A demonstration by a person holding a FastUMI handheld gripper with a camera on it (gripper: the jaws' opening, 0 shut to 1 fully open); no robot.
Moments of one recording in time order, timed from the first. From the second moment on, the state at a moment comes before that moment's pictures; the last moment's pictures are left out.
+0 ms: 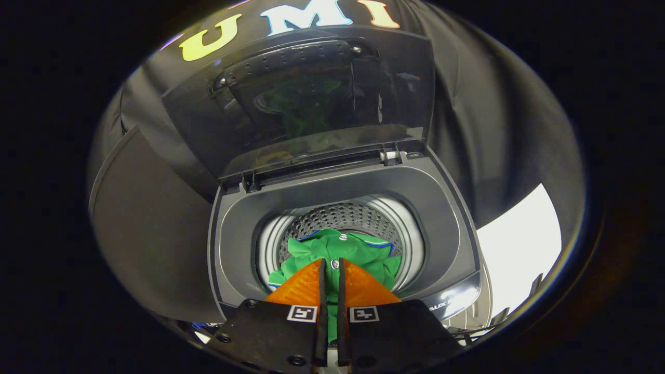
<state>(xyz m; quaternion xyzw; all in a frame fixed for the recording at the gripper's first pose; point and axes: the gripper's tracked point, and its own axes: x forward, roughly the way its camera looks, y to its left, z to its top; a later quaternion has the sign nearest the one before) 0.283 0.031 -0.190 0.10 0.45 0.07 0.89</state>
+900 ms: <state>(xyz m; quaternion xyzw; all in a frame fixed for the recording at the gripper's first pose) 0.316 0.038 -0.143 0.11 0.39 0.10 0.91</state>
